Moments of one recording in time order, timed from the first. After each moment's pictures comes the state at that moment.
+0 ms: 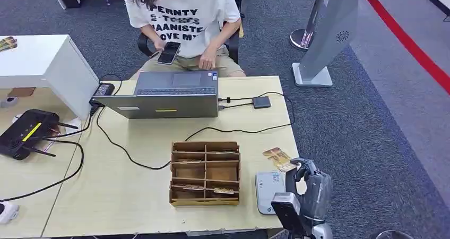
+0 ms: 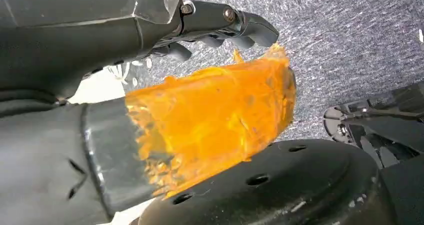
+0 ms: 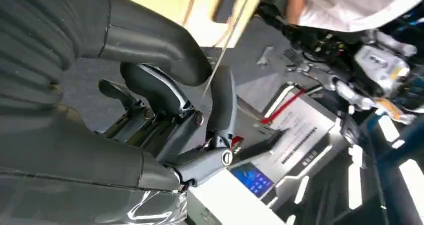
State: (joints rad) left arm -0.09 -0.02 -1.53 -0.16 1.14 0.19 0.10; right arm 0.21 0.25 0.15 -1.61 0.67 -0.65 -0.48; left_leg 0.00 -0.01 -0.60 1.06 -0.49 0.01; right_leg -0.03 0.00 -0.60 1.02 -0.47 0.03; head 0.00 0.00
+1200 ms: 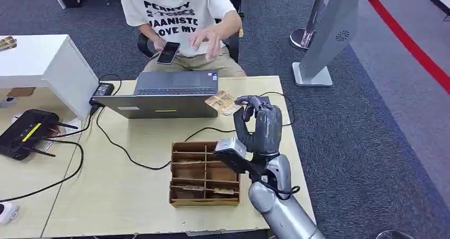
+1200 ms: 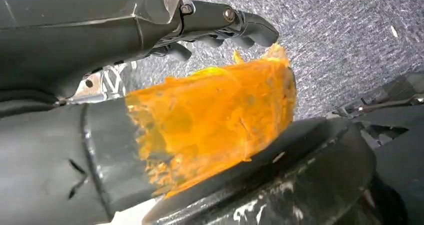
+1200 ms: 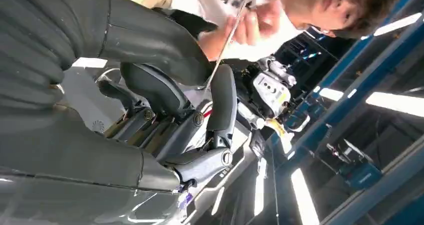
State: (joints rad) left arm -0.11 -0.01 -1.53 -0.16 0.92 0.14 0.11; right arm -0.32 0.19 0.49 -1.40 0.79 -0.65 -0.20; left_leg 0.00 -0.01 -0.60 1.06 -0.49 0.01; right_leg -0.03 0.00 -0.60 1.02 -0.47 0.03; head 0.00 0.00
